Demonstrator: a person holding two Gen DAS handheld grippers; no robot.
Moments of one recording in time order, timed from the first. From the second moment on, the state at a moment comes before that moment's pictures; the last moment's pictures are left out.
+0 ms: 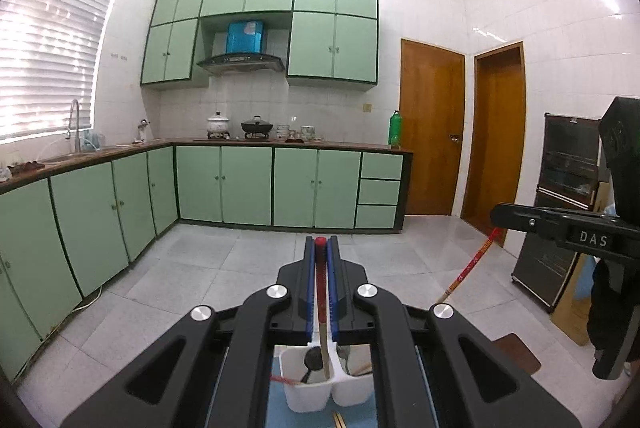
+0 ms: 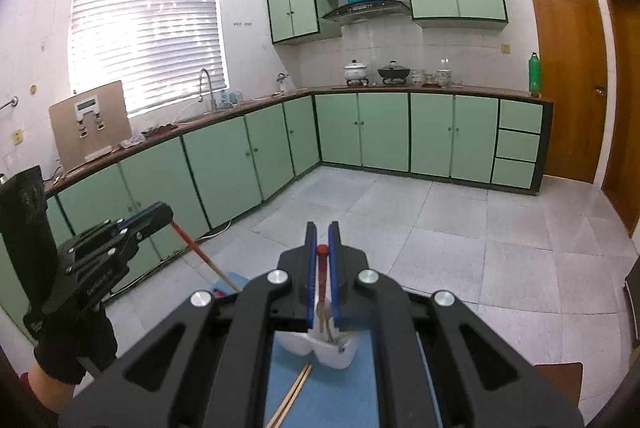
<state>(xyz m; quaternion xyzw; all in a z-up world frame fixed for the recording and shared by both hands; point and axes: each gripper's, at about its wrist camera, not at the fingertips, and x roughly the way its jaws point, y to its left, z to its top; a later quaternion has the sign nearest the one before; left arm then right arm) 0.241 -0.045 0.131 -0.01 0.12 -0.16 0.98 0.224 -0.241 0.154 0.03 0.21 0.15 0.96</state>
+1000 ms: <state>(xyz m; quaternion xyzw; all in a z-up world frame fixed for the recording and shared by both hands) 0.205 -0.023 0.000 -0.03 0.24 -0.12 0.96 0.163 -0.247 0.011 -0.05 0.23 0.02 0.97</state>
